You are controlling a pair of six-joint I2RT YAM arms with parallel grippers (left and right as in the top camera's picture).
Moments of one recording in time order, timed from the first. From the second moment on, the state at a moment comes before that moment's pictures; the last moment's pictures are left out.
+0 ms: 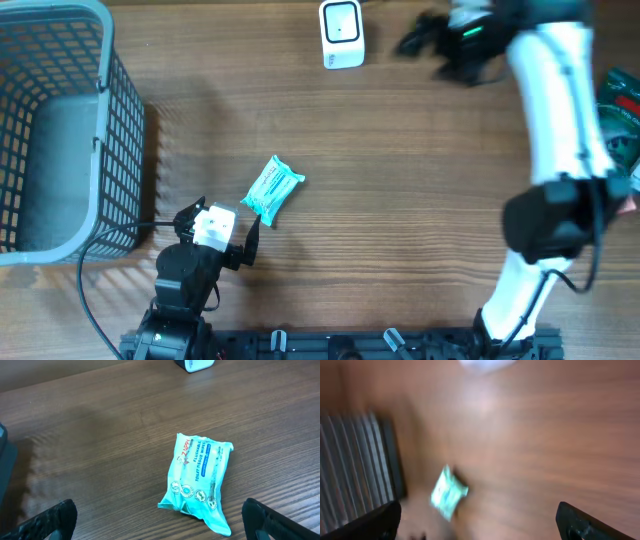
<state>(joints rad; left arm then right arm) -0.17 0.29 0.06 -0.19 0.08 0.15 0.16 2.08 2.09 -1.29 -0.56 0.25</state>
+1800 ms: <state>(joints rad) -0.17 0.29 0.06 -0.19 0.08 0.15 0.41 2.28 1.85 -1.61 -0.63 1.19</state>
